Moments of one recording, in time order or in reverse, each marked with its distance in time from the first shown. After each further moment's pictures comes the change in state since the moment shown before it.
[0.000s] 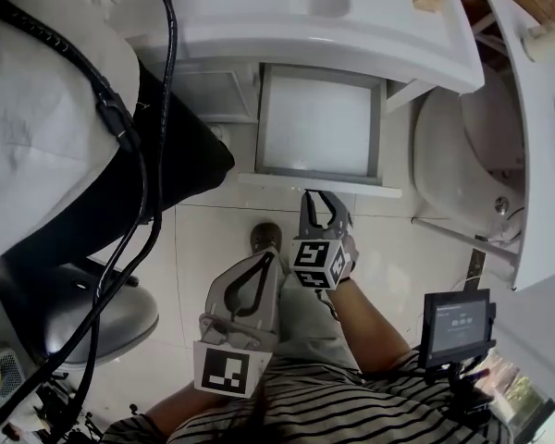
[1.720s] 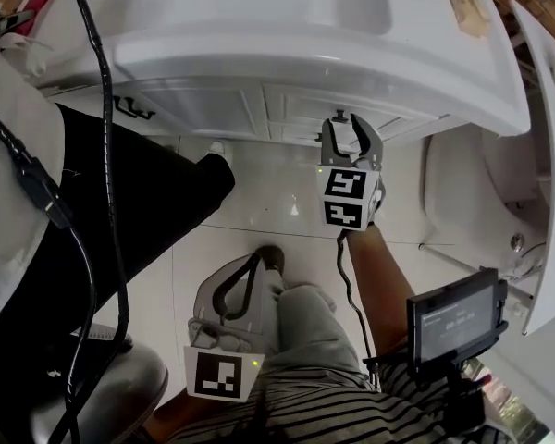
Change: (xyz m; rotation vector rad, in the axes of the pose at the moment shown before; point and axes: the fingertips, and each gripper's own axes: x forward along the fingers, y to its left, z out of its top) left arm 0.060 0.069 -0.035 0.032 0.025 0.091; right arm 0.137 -0.109 0.121 0.069 -0.231 -0.107
